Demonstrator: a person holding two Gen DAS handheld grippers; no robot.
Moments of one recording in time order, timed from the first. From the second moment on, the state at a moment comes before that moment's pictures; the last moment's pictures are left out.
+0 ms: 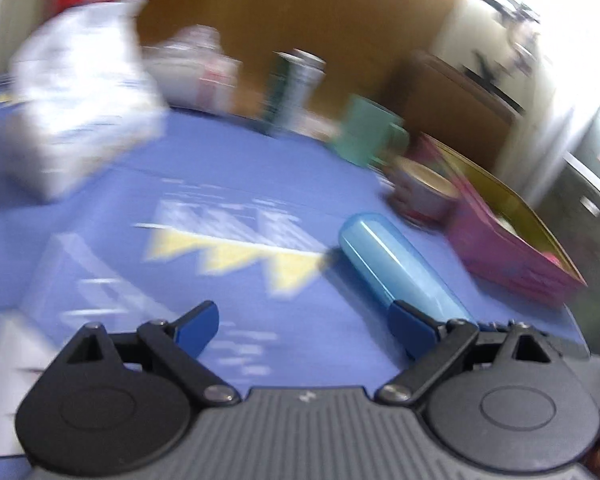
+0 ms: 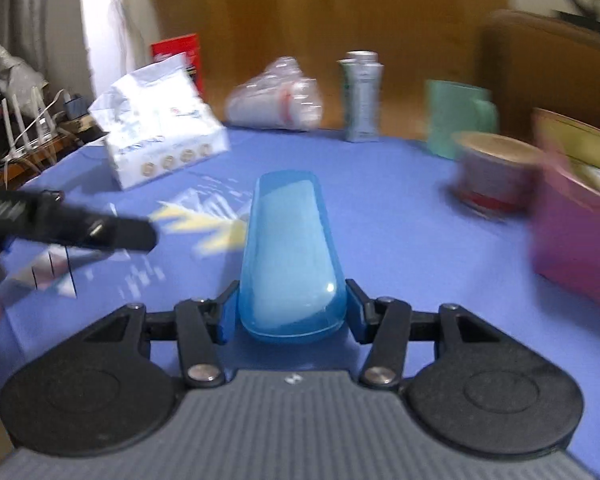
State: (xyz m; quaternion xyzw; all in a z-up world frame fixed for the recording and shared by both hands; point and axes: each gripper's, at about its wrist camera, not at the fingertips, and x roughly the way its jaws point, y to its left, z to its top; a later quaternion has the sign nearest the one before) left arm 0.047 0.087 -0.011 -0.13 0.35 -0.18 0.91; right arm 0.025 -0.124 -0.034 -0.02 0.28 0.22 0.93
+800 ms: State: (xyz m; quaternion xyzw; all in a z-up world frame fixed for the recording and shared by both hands) left arm 0.056 -0.104 0.029 -0.05 0.37 -0.40 0.84; right arm -0.084 -0.223 -0.033 0.02 0.17 0.08 0.98
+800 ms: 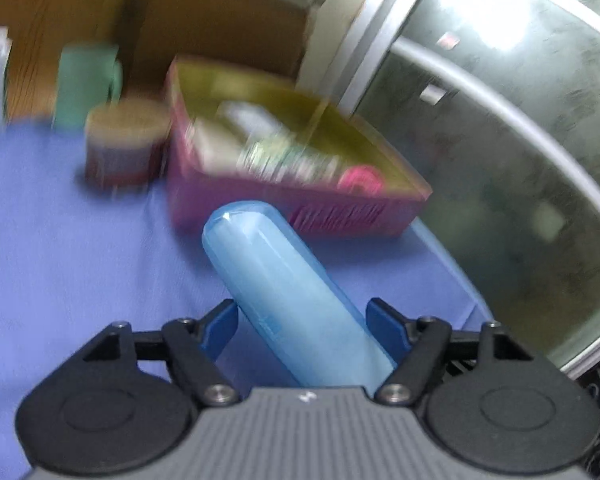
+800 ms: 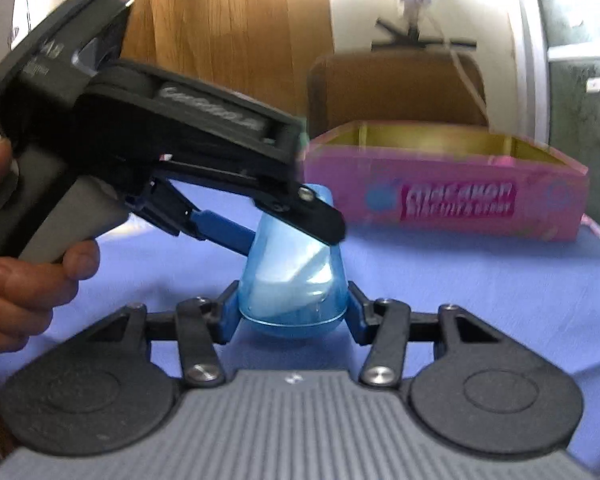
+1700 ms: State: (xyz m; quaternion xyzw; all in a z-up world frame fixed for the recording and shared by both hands) left arm 0.157 -0.156 0.046 -0.01 0.29 -0.29 0.91; right arm 0.040 -0.279 0.010 0.13 0.10 -0.01 0.99
